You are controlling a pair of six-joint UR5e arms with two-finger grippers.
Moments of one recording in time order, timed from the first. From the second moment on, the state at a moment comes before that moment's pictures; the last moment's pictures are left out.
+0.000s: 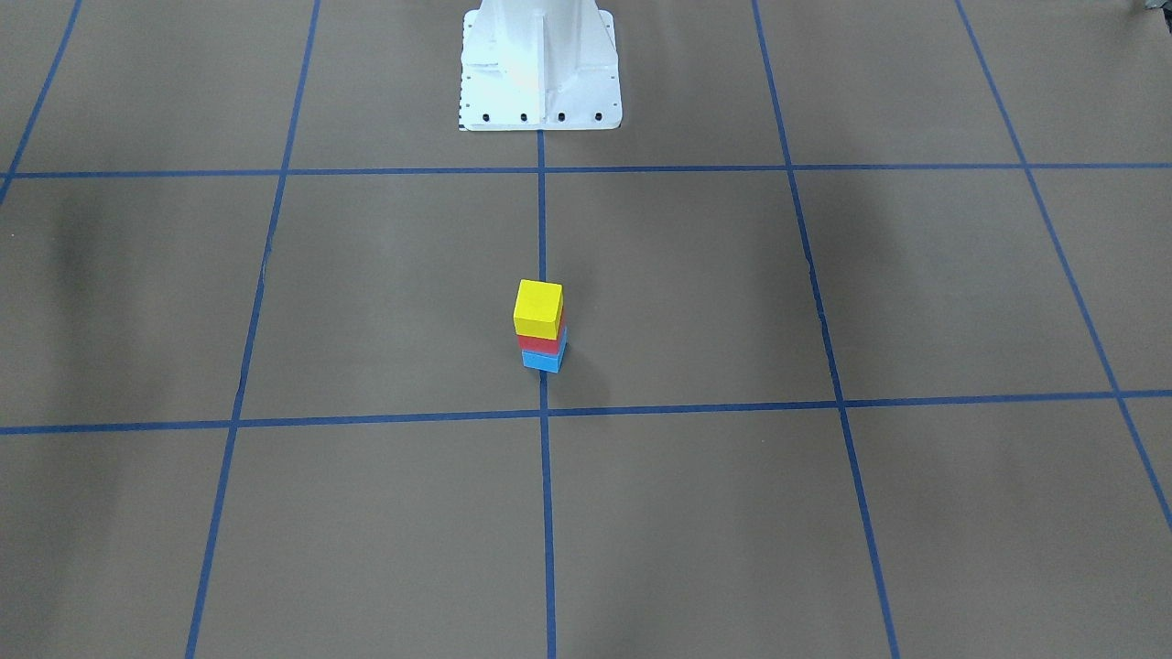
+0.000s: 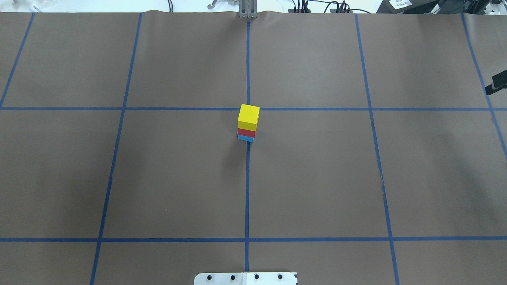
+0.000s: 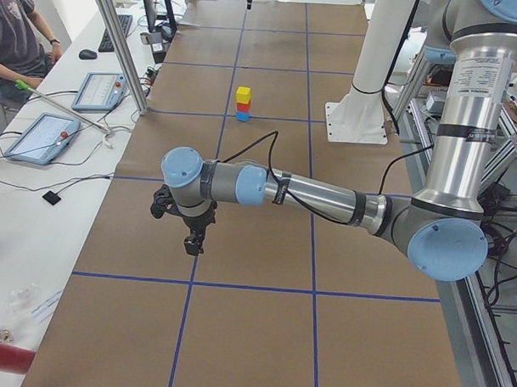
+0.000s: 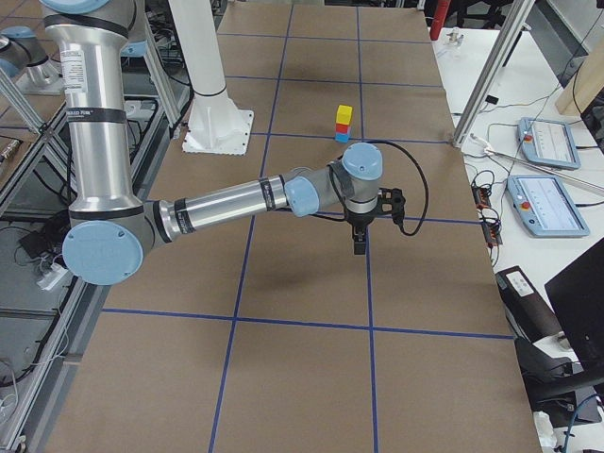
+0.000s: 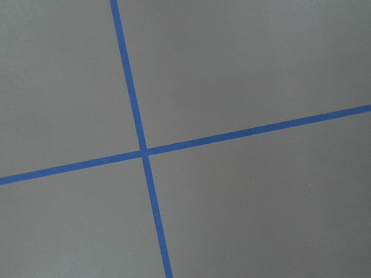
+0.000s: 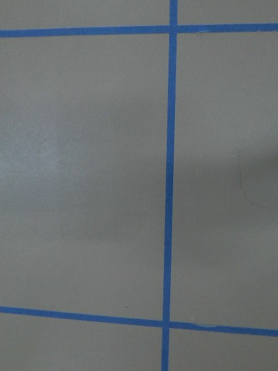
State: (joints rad) left arm -1.52 -1.68 -1.67 -1.41 -2.40 0.13; right arm 1.36 -1.53 1.80 -1.46 2.34 0.42
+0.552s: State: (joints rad) left arm -1.53 -1.67 -1.67 -1.41 -2.37 0.12; right arm 1.41 -1.53 1.73 -1.46 2.37 0.34
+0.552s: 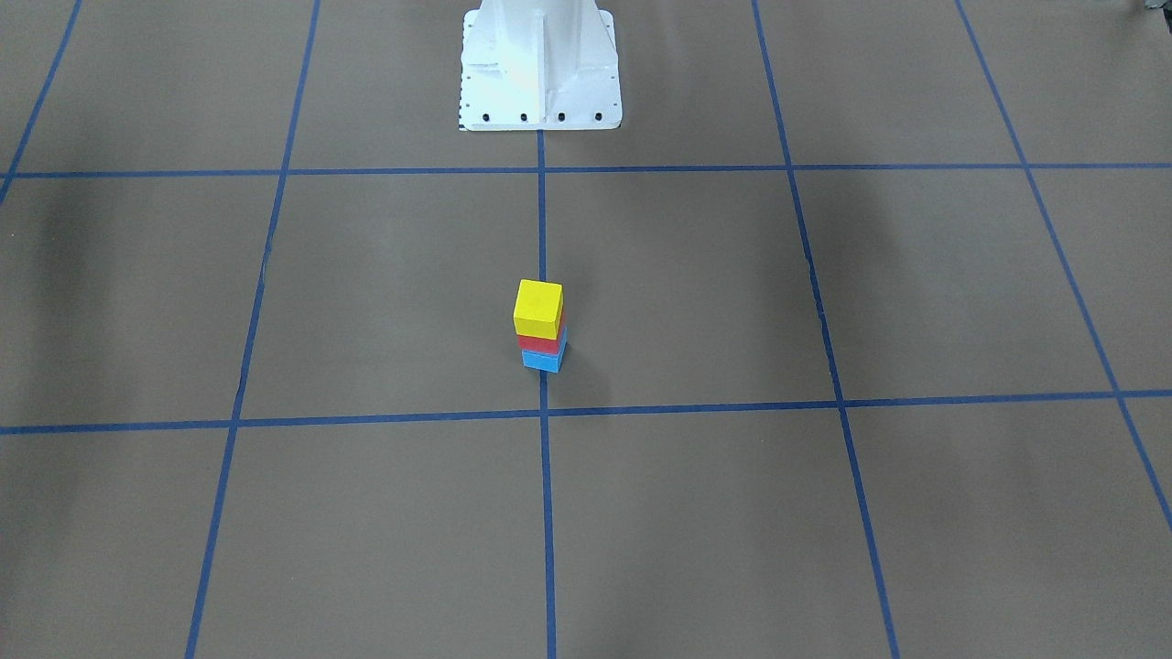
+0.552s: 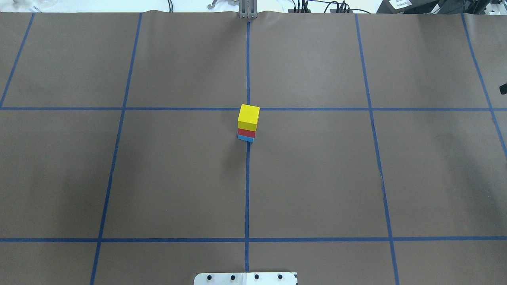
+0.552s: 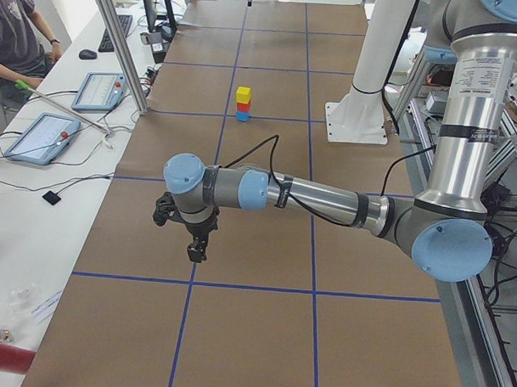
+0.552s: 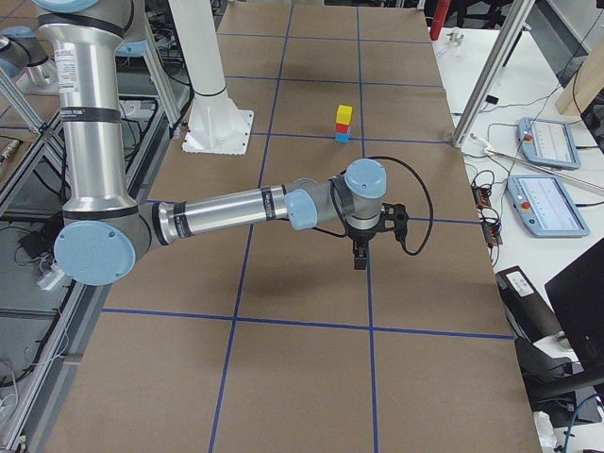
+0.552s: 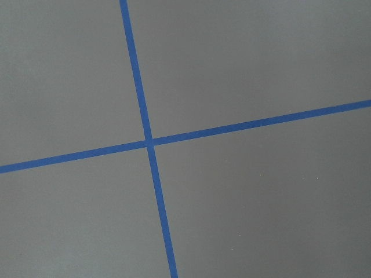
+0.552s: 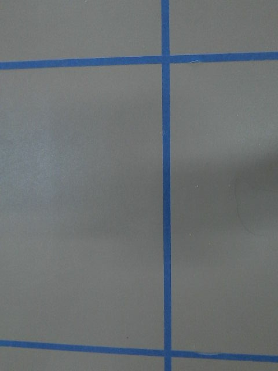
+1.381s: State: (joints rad) left arm -1.52 -1.66 -1.74 -1.41 -2.37 0.12; right arm 1.43 -1.51 1.65 -1.46 2.39 0.33
